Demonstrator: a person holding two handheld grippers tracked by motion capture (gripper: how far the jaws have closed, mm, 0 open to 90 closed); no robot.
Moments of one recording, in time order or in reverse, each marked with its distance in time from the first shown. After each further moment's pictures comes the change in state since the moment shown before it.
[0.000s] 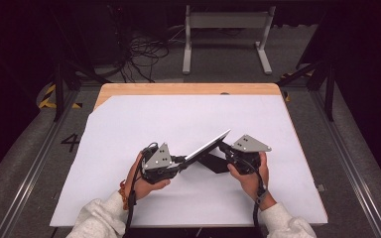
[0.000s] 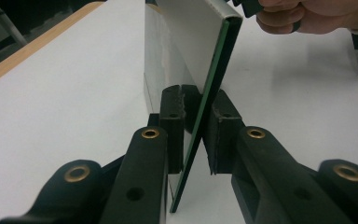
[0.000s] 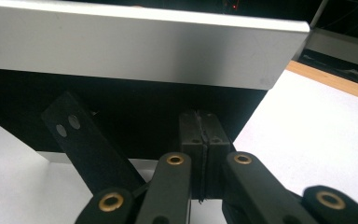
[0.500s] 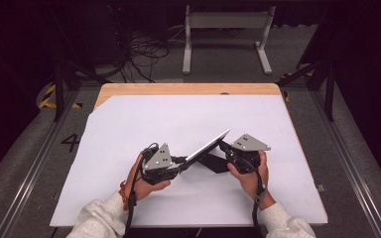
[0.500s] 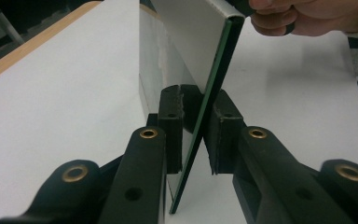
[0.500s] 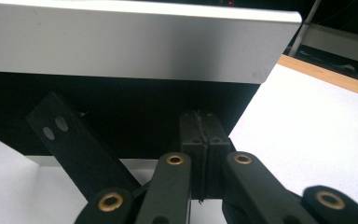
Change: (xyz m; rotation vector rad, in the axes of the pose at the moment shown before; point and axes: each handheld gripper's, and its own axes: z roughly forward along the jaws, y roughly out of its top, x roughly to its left) left arm -0.002 0.001 0.001 -0.001 -0.011 -0.006; right arm -0.001 0.000 0.003 0.010 -0.018 0.012
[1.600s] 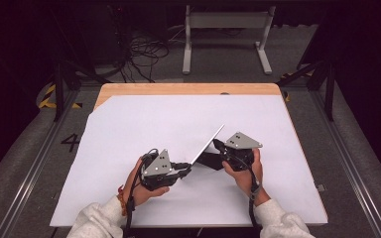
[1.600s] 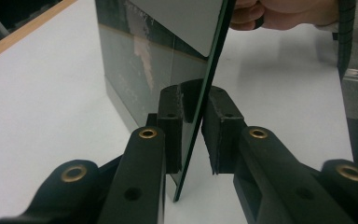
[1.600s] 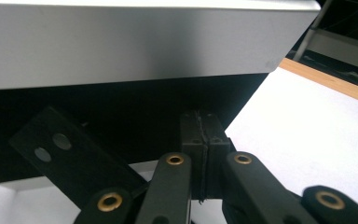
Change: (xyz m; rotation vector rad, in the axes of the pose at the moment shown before) left arm -0.012 -0.005 -0.003 0.024 -0.031 0.010; right arm 0.006 0.004 0.015 0.006 0.018 -0.040
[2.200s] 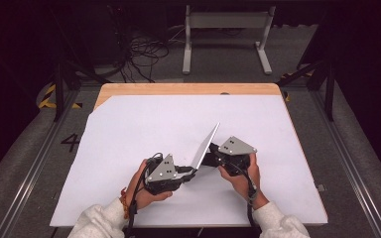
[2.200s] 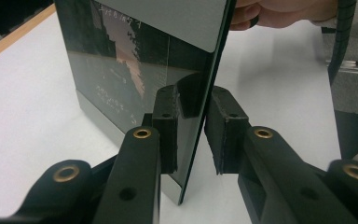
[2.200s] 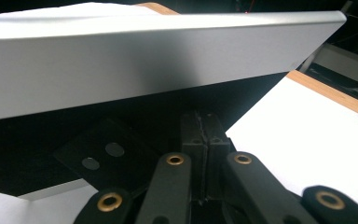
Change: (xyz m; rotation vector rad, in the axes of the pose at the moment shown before) left arm -0.012 0.004 0.004 0.010 -0.009 0.041; right arm 0.019 0.005 -0.007 -0.010 0.025 -0.072
